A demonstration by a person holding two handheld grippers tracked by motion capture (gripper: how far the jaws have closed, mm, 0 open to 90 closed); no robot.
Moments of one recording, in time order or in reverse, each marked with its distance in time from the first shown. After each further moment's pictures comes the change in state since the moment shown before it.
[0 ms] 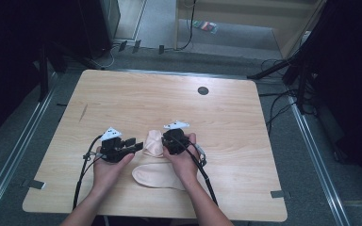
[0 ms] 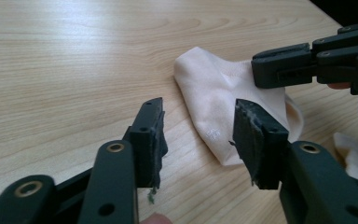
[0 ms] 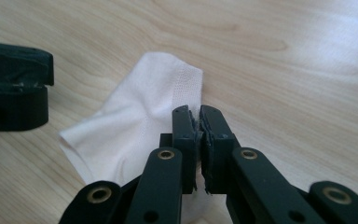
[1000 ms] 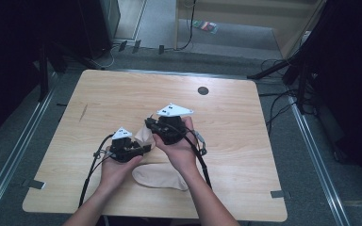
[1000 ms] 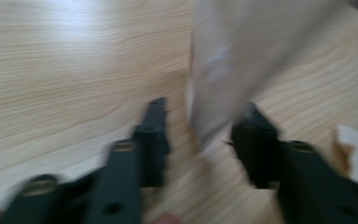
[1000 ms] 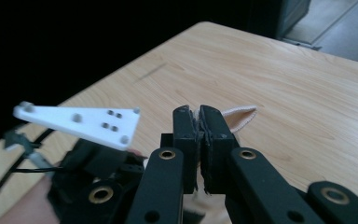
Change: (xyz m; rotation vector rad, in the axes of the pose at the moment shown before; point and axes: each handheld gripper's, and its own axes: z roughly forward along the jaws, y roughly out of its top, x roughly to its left) left arm -0.014 0.002 0.022 0.075 0.026 0.023; right arm 0.030 0.062 -0.079 -0.265 0.251 -0.096
